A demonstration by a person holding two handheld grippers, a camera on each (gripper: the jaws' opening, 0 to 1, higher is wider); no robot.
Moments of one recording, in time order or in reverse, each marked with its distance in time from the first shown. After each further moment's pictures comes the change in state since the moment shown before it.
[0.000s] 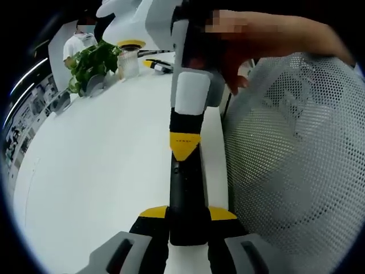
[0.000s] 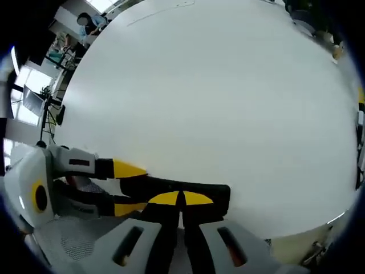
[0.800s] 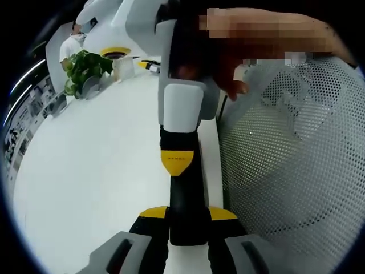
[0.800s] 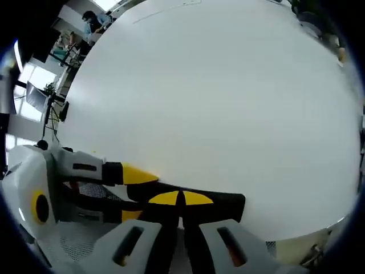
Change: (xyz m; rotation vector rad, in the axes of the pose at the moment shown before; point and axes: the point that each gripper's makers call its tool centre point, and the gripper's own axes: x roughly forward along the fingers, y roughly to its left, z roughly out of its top) left arm 0.002 -0.003 0.003 0.002 0.008 -0.003; right arm 0.006 0.003 -0.002 -0.037 0.003 -0.016
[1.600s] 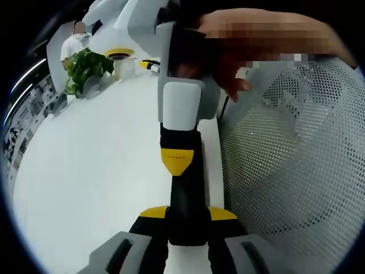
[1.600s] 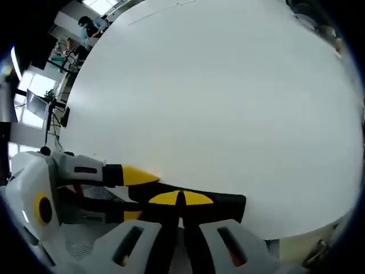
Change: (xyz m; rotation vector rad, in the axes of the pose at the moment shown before) left arm 0.000 0.001 0.000 -0.004 -0.003 0.000; right arm 0.000 0.001 -0.002 0.042 0.016 0.024
